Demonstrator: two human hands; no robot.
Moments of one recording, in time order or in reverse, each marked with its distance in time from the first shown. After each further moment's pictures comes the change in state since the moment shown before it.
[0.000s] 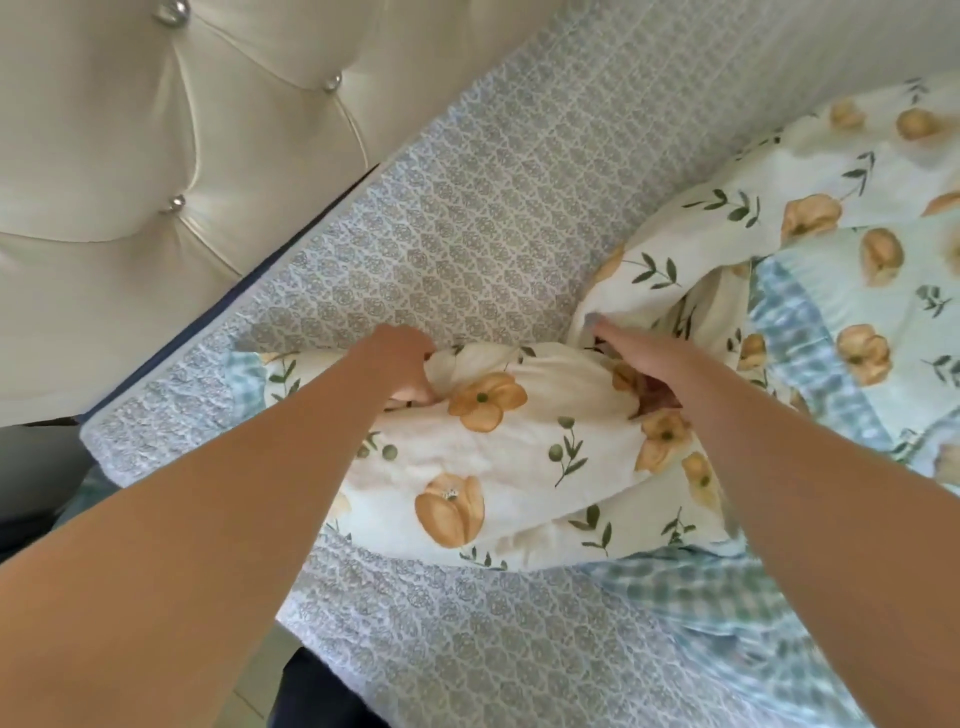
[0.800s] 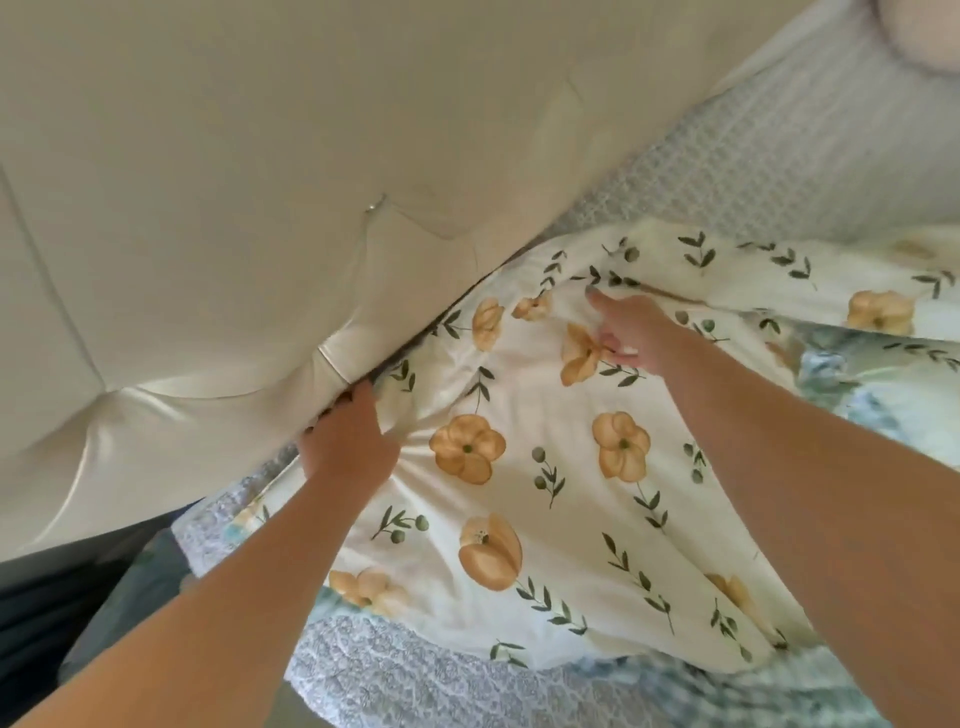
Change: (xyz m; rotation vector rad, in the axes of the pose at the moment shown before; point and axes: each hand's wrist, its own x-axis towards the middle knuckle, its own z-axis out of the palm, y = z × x) left_hand -0.019 -0.124 -0.013 -0.269 0.413 -0.356; right_hand 0.020 -0.192 -0.008 0.424 0.036 -0.200
